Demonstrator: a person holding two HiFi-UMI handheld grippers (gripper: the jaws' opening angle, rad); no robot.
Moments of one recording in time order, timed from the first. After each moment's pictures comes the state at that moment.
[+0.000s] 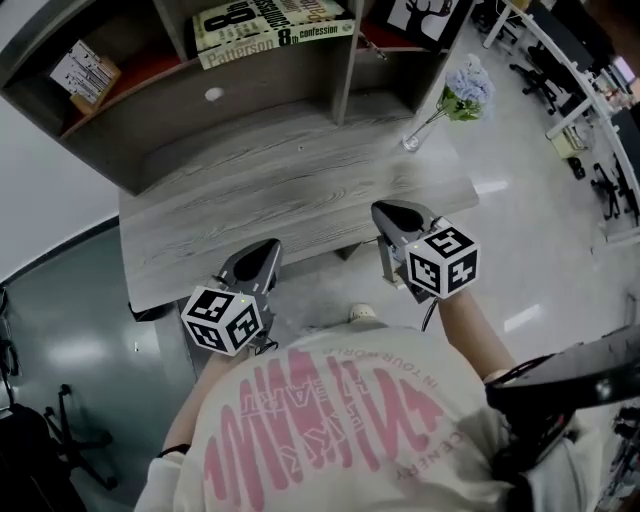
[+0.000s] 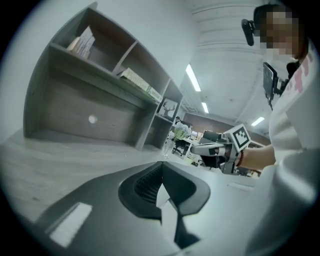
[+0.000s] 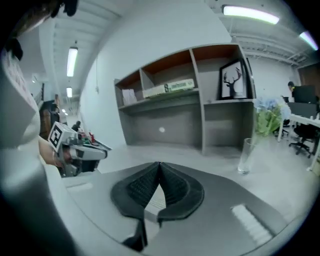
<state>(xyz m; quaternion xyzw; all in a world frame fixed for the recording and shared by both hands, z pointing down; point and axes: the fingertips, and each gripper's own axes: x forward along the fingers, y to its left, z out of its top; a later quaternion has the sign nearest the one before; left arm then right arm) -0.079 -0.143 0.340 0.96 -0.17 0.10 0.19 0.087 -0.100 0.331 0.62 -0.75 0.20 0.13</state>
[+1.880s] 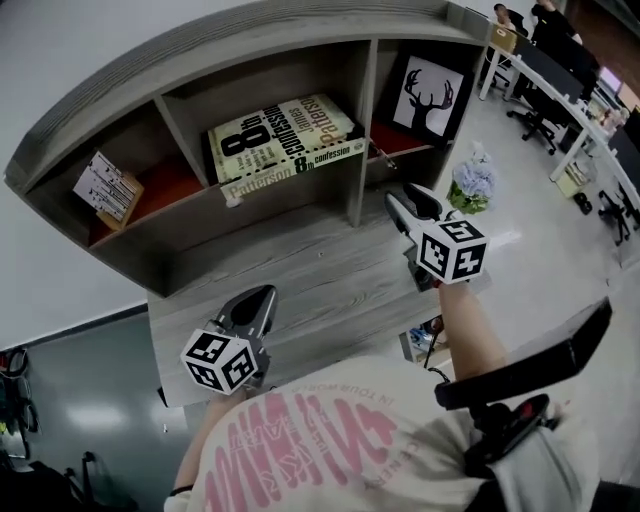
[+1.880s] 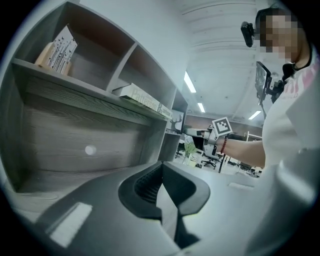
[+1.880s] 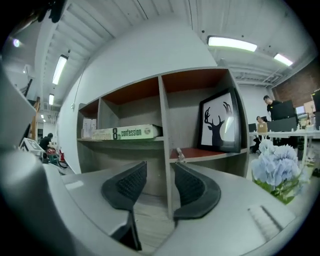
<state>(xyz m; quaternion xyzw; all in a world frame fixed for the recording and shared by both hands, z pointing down) -0.055 -0.273 0.275 0.97 -0.16 0.08 0.14 0.216 -0.261 0.210 0.72 -0.69 0.09 0.02</state>
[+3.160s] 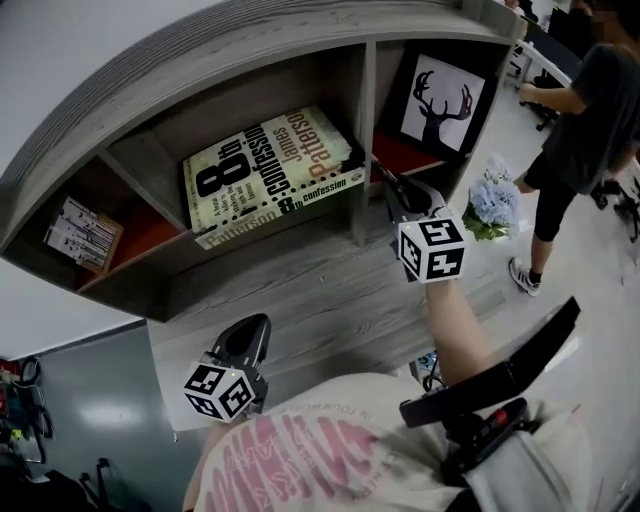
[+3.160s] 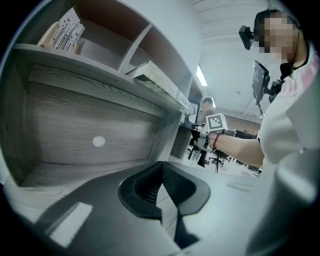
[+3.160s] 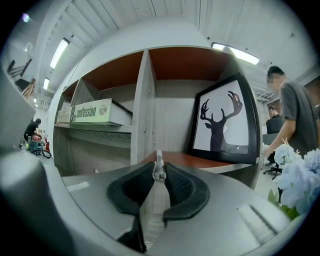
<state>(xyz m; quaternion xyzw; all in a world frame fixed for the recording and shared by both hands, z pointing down) -0.039 -0.315 0.307 0.96 -0.21 0.12 0.17 0.279 -0.349 0.230 0.76 -0.65 0.04 0.05</state>
